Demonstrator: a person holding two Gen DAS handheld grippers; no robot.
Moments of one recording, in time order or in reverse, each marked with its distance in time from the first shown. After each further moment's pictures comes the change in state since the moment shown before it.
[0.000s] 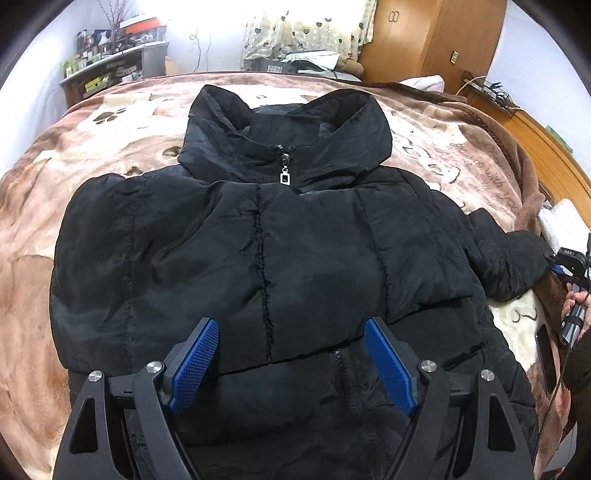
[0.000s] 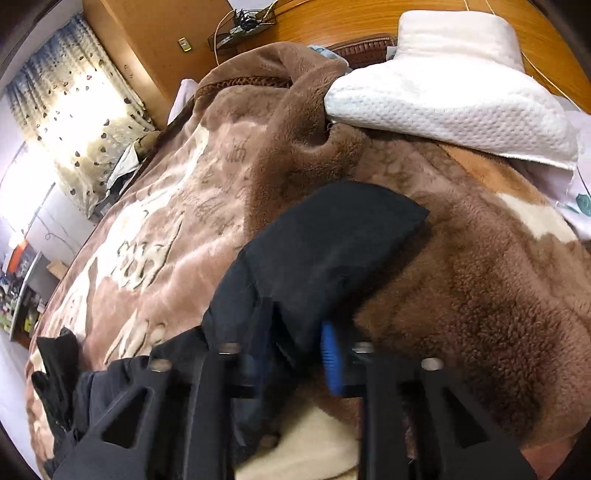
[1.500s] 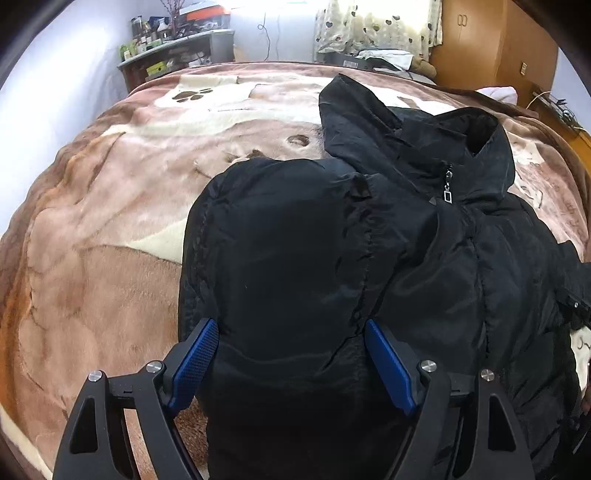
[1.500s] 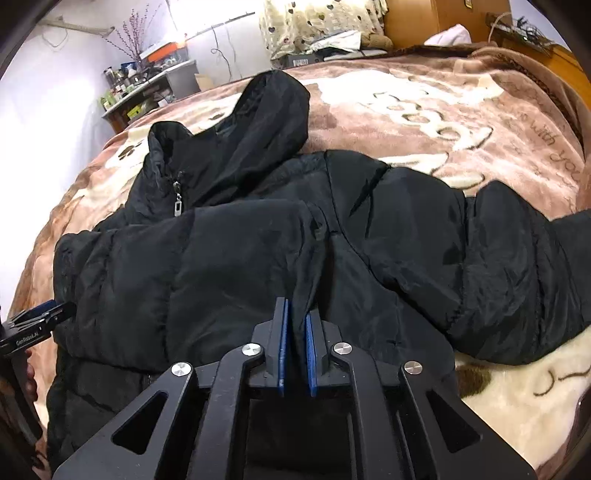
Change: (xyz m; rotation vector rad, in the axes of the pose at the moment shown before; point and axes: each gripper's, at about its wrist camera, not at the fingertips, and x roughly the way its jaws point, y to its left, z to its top) left arm 0.009 0.123 0.019 -0.095 0.024 0.230; right arm -0.024 0.262 -0.224 -0.673 0.273 0.345
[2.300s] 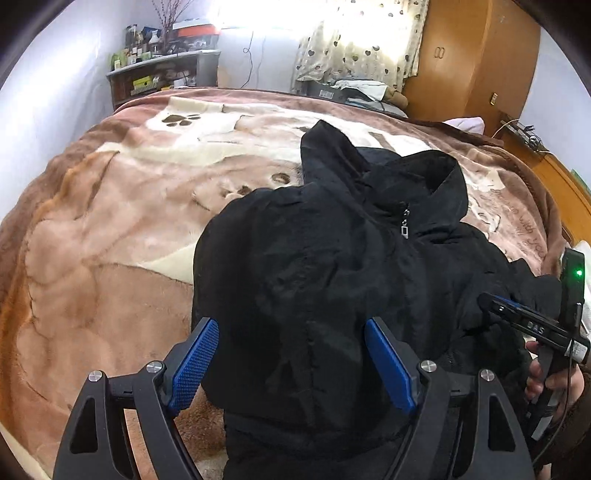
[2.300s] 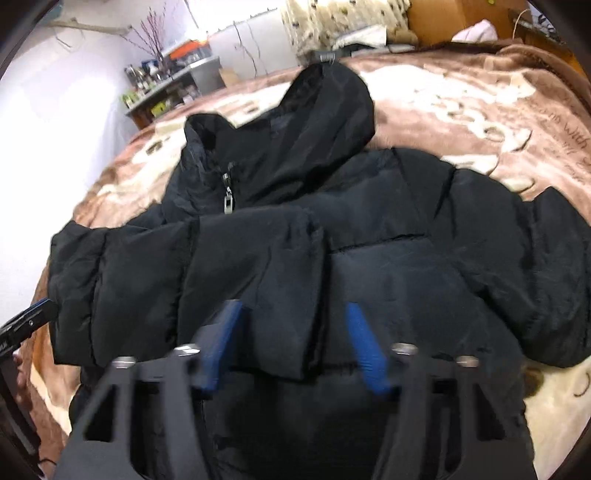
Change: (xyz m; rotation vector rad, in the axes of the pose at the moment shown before) left arm -0.049 0.029 0.000 -0.013 -0.098 -0.158; right arm 0.038 0.045 0.006 -0.005 0.057 0.120
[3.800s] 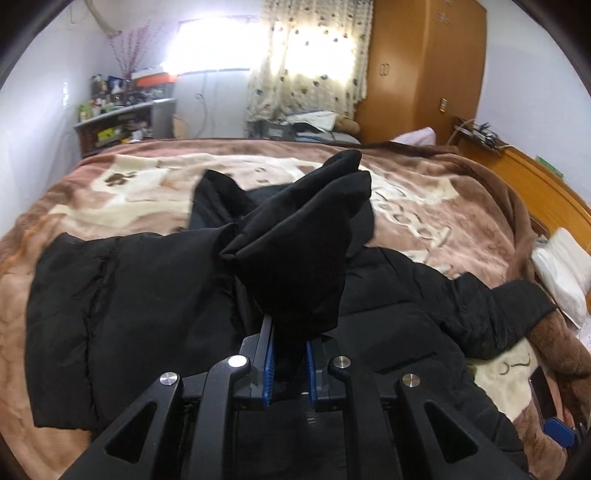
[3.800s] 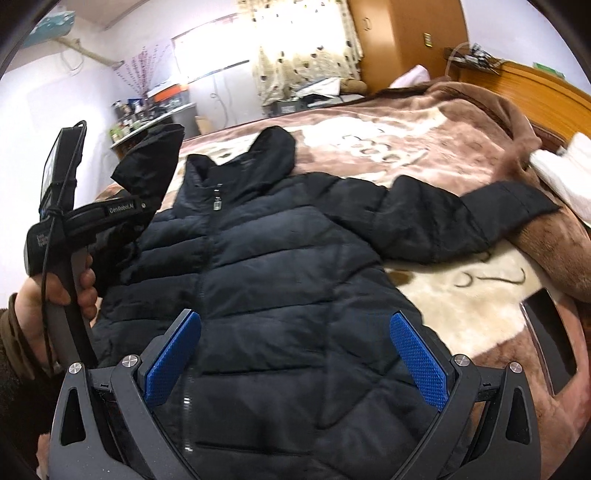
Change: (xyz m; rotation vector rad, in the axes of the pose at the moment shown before) left arm -0.004 -0.170 -0.001 0.107 -0.166 -0.072; right arm -0.181 -0.015 -0.132 0.012 -0.234 -0.192
